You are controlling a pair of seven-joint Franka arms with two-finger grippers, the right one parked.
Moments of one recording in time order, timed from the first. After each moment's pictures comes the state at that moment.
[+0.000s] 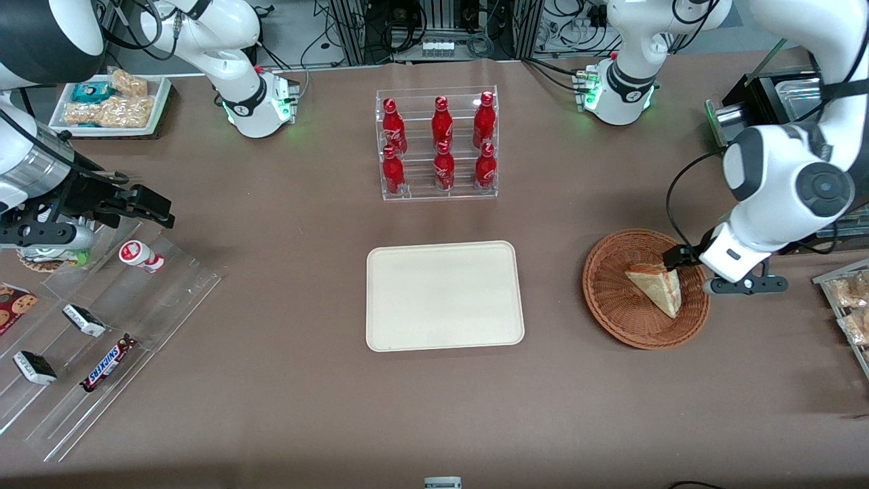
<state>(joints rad) -0.08 0.15 0.06 -2.08 0.02 2.20 -0.12</state>
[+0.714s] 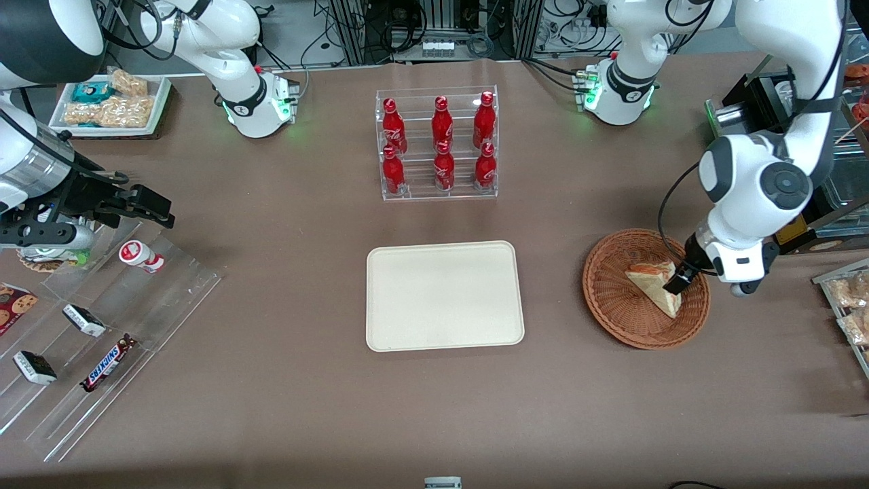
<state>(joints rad) -0.08 0.17 0.06 -2.25 0.02 2.50 -0.92</state>
